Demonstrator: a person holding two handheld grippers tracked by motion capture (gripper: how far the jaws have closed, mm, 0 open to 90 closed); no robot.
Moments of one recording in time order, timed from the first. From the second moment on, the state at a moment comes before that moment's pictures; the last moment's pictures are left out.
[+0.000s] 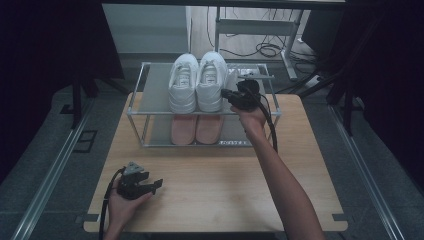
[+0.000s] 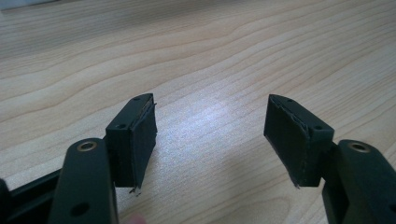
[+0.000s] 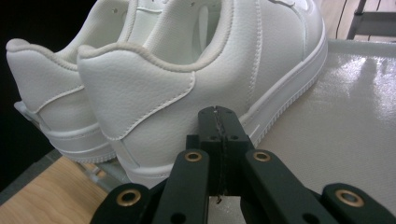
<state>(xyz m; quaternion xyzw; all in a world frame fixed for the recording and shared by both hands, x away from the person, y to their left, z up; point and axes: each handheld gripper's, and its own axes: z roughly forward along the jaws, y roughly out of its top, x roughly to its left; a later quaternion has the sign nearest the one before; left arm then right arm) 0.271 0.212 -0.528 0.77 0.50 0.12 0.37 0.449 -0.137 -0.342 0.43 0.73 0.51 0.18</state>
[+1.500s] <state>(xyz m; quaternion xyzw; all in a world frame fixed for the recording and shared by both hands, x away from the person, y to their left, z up) 0.268 0.215 -0.523 0.76 0.51 0.12 0.38 0.410 -0.192 -0.359 0.40 0.73 0.52 0.18</state>
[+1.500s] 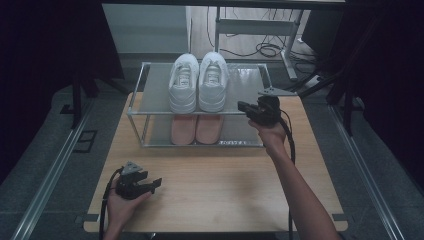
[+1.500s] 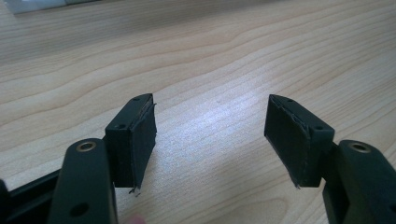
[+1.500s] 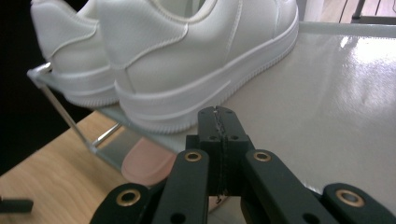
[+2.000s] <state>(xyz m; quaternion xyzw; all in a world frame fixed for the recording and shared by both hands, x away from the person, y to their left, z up) 0.267 0.215 -0.522 0.76 0.50 0.12 0.38 0.361 -0.238 -0.393 0.39 0.74 0.52 0.18</state>
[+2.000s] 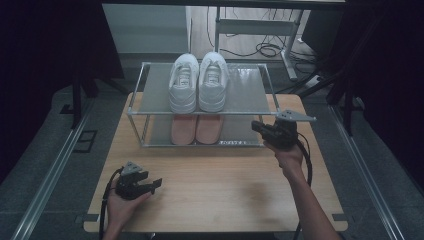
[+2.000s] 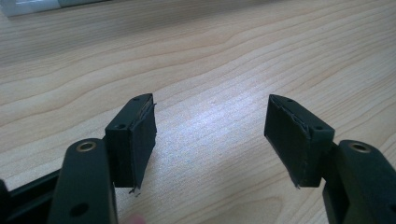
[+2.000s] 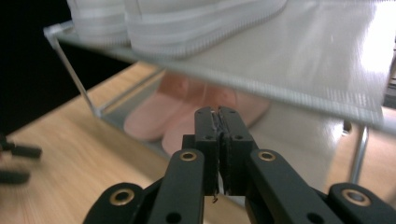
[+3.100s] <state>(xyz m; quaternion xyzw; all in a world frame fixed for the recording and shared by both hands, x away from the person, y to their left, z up) 0.267 0.208 -0.524 0.77 0.50 0.12 0.38 0.304 -0.274 -0.505 0.41 0.78 0.45 0.17</state>
